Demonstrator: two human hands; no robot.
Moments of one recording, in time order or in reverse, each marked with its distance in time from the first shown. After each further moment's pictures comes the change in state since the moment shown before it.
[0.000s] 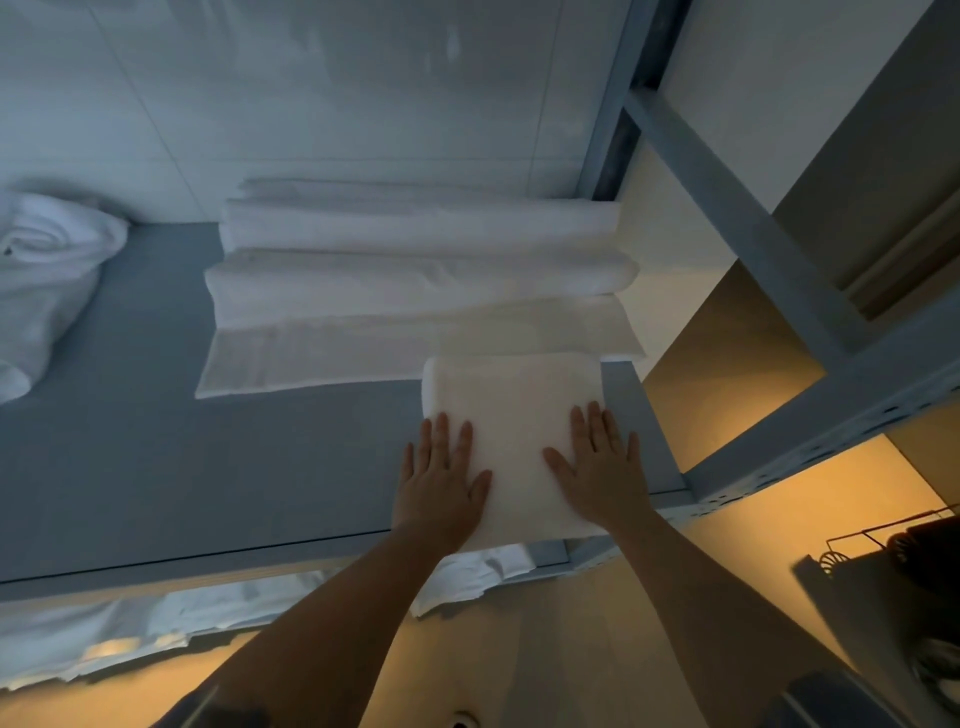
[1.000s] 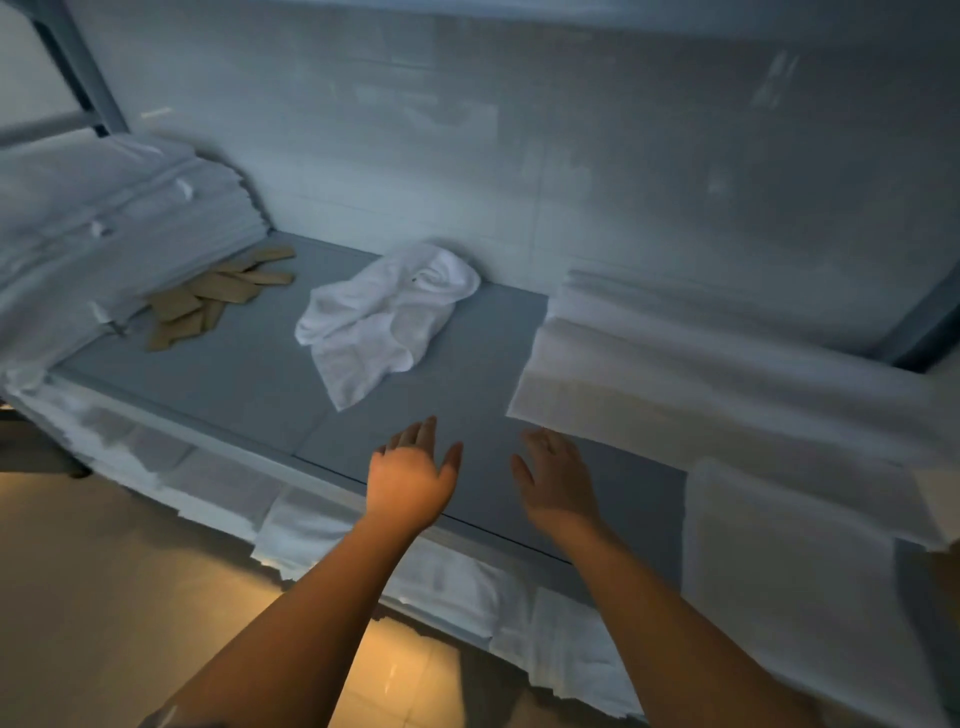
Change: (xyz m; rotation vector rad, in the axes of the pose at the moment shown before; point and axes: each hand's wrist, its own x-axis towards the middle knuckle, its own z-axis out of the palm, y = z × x) left_hand -0.170 -0.257 -0.160 -0.172 0.412 -0.594; right_hand -0.067 -0.371 -0.058 0.261 0.086 -0.632
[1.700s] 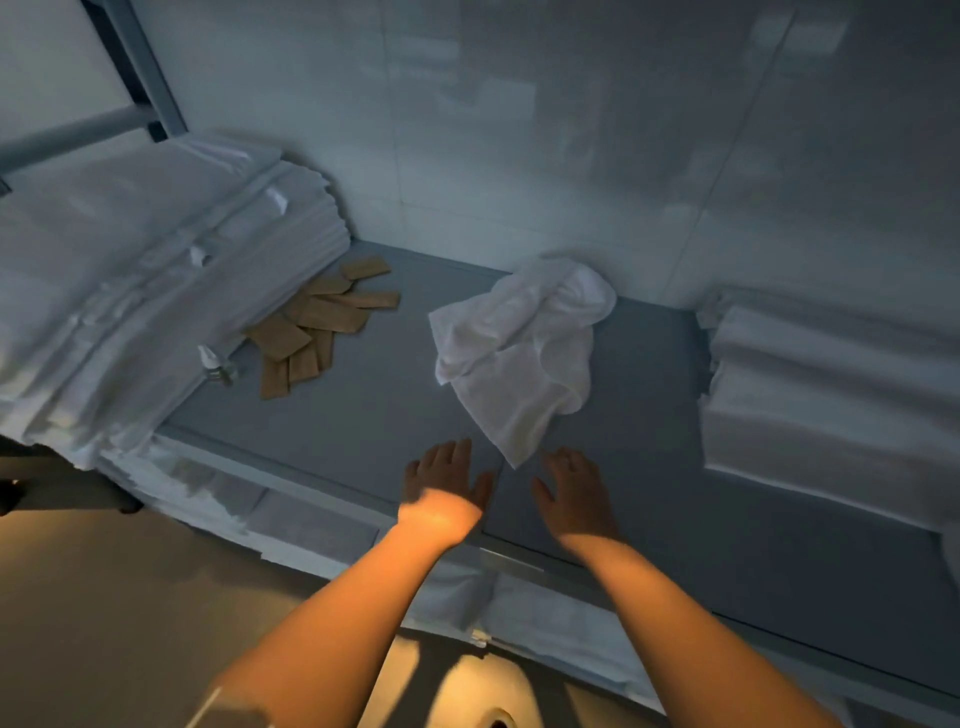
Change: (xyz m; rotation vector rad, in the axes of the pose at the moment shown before) left_hand 0.145 -0.265 -0.049 0.131 -0.160 0.102; right_hand 0.138 -0.223 0.159 -0.053 -0.032 0.074
